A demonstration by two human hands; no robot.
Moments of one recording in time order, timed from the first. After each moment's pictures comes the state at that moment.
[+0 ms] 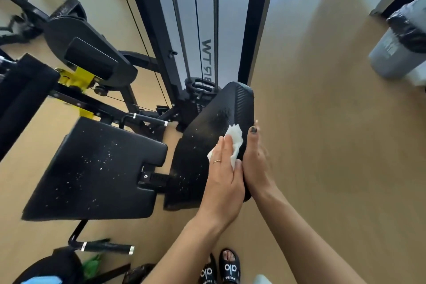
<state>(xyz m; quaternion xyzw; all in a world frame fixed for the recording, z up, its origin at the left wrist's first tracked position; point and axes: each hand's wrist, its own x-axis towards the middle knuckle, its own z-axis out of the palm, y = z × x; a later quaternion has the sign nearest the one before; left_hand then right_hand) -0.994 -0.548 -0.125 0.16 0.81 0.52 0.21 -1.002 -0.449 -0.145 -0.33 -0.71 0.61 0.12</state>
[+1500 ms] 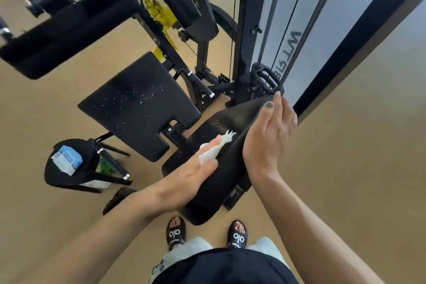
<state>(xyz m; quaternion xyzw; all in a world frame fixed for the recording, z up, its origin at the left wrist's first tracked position) -1.024 -0.531 -0.121 -0.01 0.80 0.54 0.27 -1.112 -0.375 -0.148 -0.17 -0.84 0.51 0.12</state>
